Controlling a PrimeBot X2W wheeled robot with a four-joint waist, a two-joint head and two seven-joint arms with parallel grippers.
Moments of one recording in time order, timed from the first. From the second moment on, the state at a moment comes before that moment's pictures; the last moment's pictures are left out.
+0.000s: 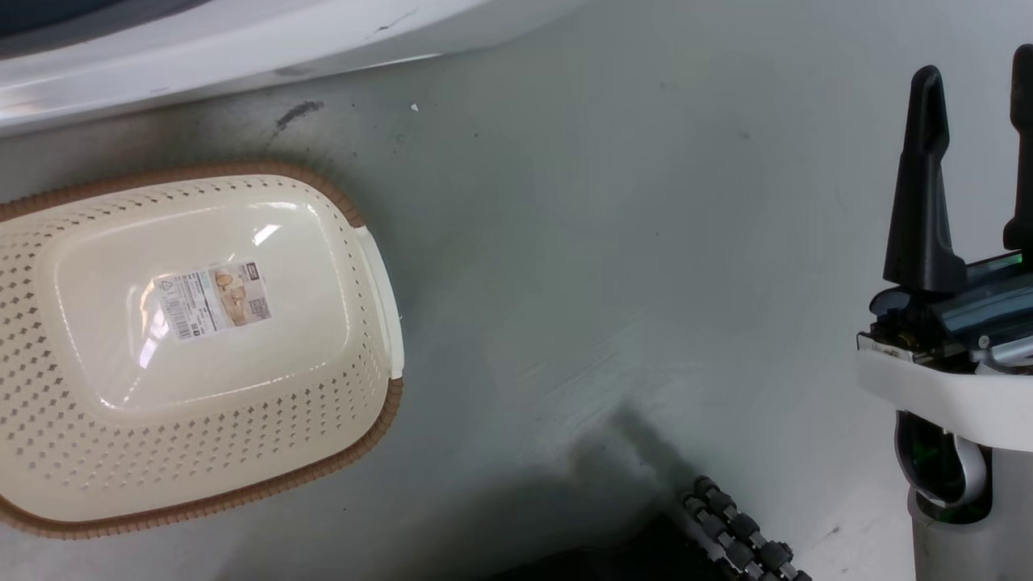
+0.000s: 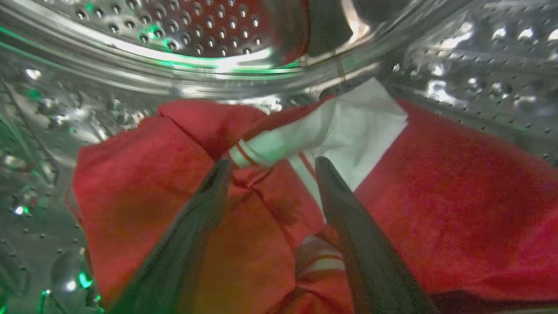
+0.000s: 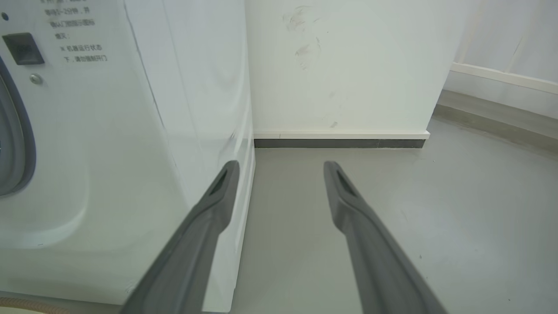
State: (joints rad) left arm -1.64 0.50 -0.08 1.00 0.05 -0.13 0.22; right arm -0.33 -0.05 0.04 -0.31 0.21 0.13 -0.26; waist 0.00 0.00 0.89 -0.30
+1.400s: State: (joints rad) left arm -1.86 0.66 -0.50 1.04 -0.20 -0.13 0.63; right arm -0.36 -0.05 0.04 -0.32 0.25 0.13 -0.26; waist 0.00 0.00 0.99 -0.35
